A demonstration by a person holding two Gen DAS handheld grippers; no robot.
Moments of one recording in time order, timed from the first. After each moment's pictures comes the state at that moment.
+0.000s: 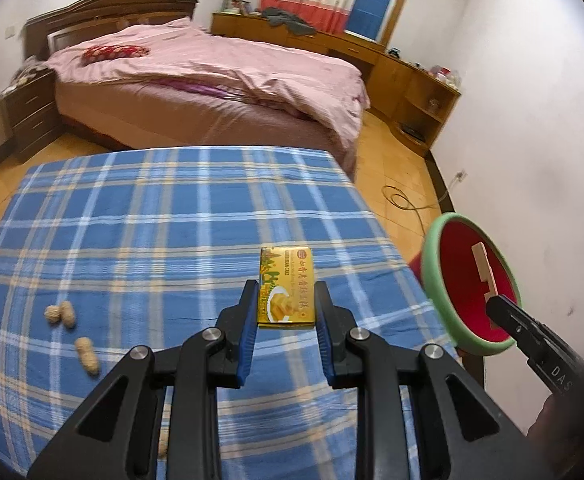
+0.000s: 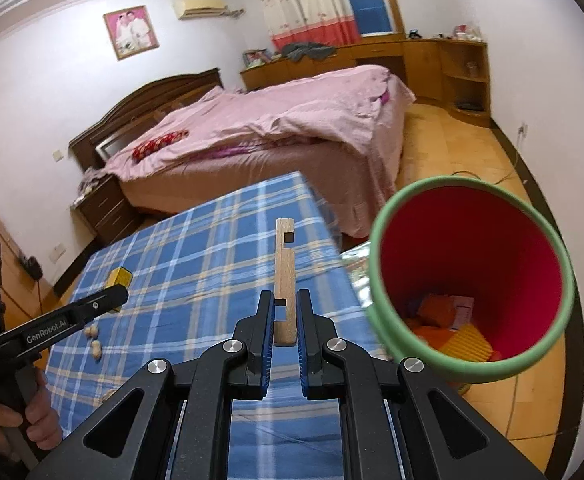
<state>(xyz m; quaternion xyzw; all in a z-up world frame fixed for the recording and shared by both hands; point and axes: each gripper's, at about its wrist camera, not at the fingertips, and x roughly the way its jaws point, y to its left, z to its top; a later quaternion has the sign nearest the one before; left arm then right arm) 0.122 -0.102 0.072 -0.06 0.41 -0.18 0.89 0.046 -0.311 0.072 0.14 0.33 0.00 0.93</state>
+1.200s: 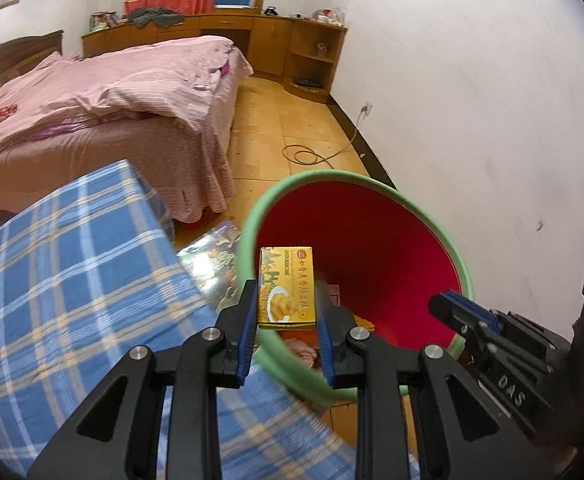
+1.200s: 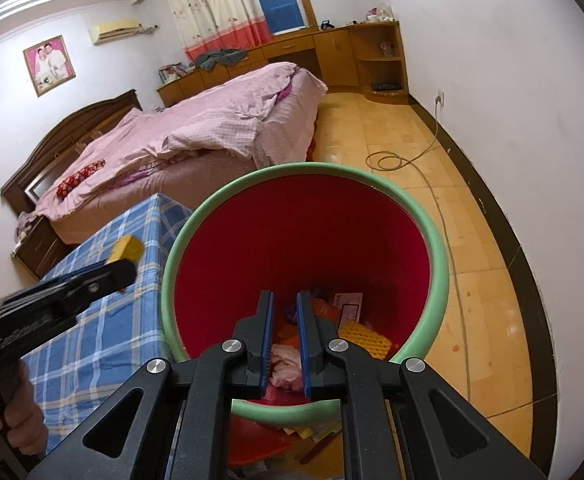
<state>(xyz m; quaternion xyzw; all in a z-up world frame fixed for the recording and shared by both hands) 0.139 -0.326 0.055 0.06 0.40 -0.35 0.84 0.033 -0.452 0.031 0.18 0.34 -0.13 0.91</state>
